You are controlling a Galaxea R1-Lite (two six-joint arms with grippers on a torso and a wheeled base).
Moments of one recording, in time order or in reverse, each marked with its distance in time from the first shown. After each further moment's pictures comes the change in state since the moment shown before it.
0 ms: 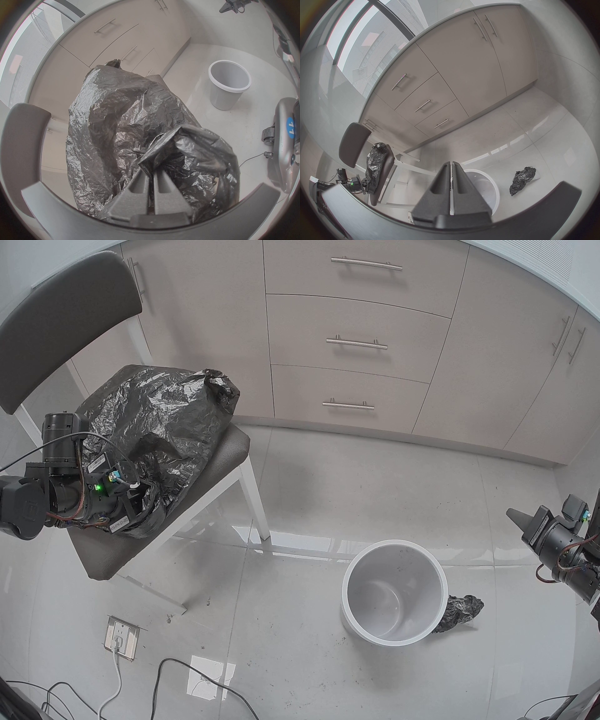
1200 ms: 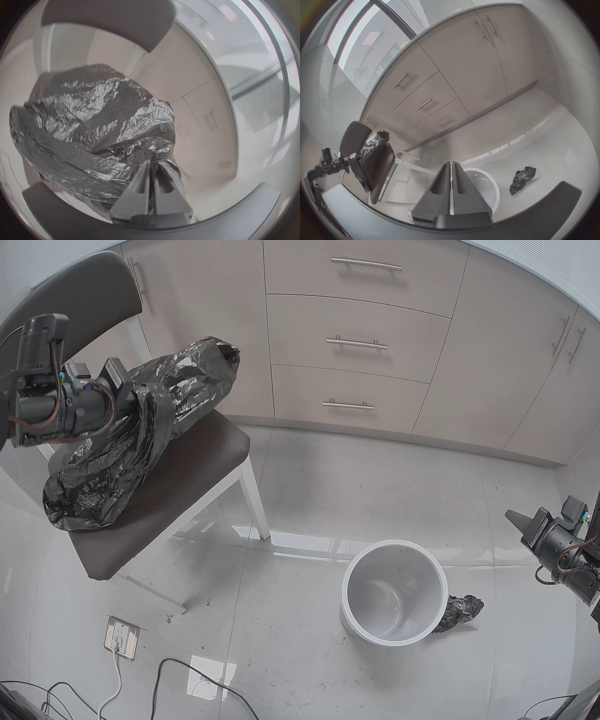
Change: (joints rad) left arm -0.075 -0.081 -0.420 0.296 -0.129 -1.863; right arm 0.010 -0.004 0.006 0.001 0.000 -0.006
